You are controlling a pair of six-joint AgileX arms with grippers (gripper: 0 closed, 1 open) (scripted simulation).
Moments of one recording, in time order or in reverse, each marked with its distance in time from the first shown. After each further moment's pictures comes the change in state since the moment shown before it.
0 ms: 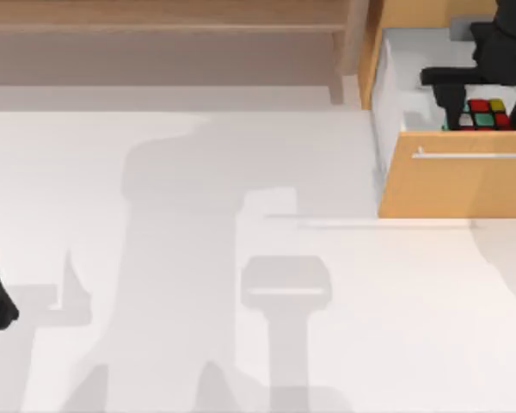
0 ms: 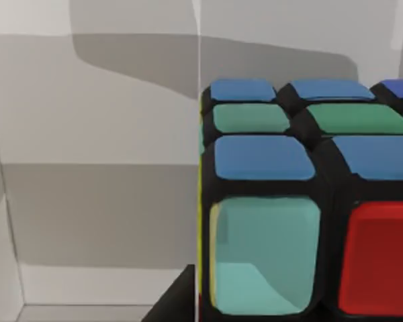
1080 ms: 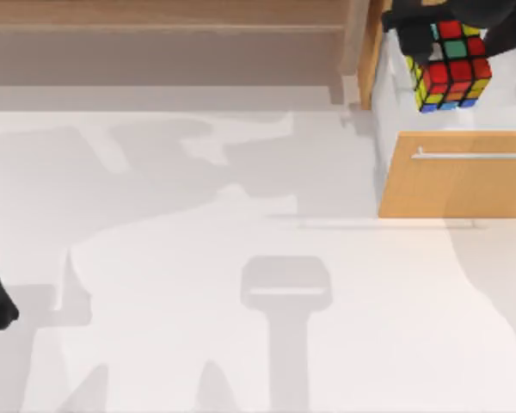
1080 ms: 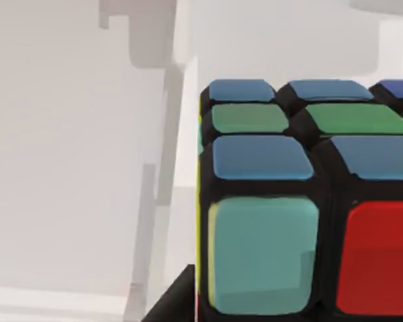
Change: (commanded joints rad) left arm 0.000 0.000 0.000 0.000 0.000 0.000; right arm 0.161 -0.252 -0.078 0.123 0.124 0.030
